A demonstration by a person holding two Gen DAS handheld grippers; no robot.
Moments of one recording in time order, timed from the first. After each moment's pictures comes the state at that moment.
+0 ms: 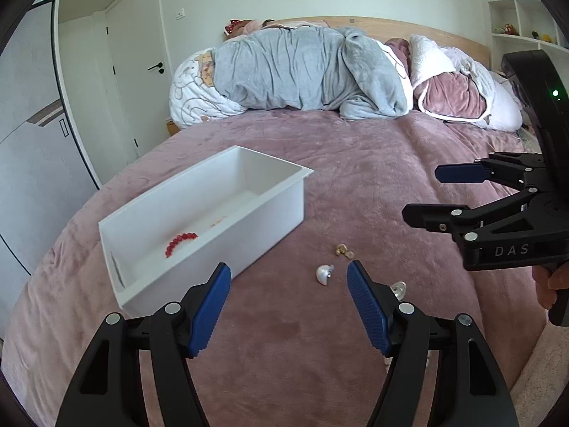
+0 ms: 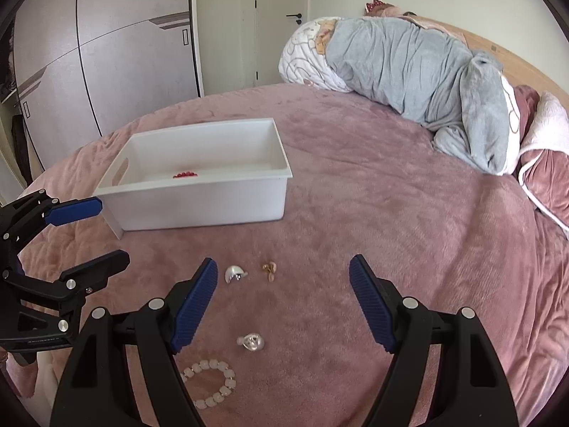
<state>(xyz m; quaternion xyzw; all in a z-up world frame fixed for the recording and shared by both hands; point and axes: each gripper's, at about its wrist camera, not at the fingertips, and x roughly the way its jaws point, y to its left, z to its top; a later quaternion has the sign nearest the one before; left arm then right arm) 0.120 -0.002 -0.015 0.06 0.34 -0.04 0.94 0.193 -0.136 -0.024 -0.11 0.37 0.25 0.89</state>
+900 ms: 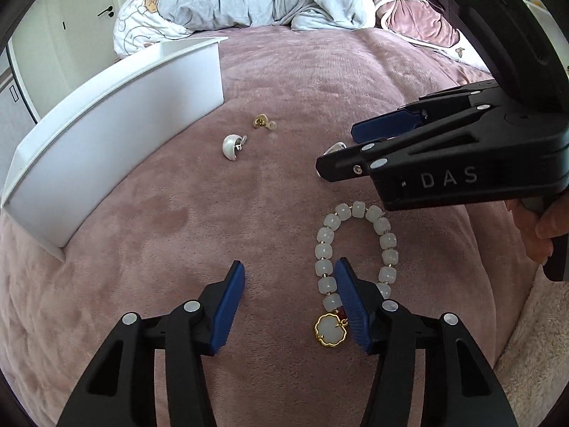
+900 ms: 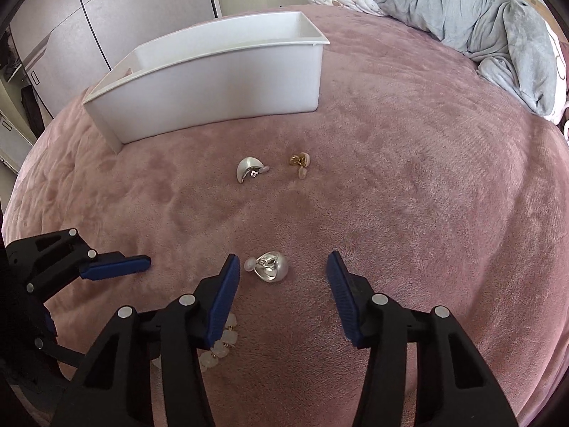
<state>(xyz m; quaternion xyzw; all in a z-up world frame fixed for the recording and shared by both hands) 0.112 -0.047 -0.121 0.06 0.48 -0.10 0.87 0.198 -0.123 -0.111 -0.12 0.49 0.29 0.81</state>
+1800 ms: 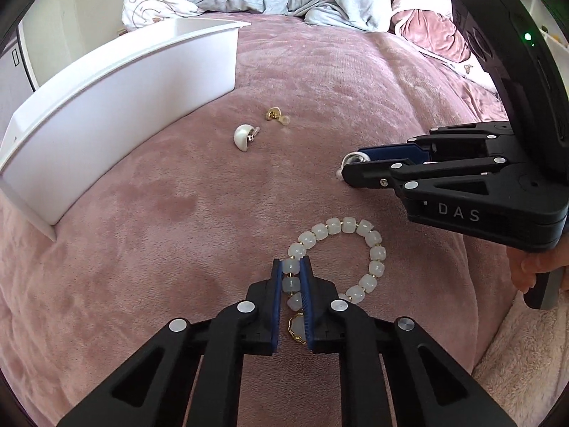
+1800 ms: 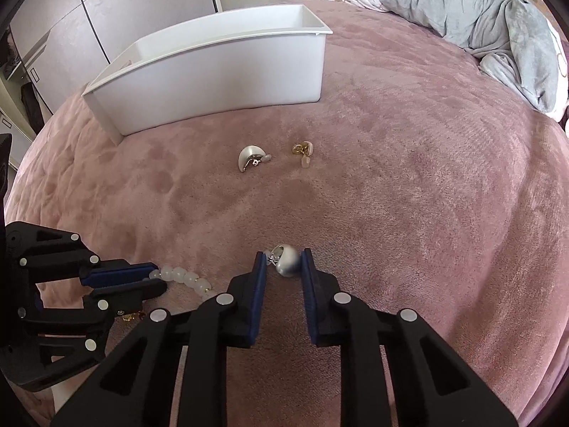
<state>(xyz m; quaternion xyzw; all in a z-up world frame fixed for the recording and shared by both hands) 0.122 -0.032 -0.116 0.00 0.50 -0.11 0.86 0.192 -0.125 -0.115 -0.13 0.49 0.29 0.81</state>
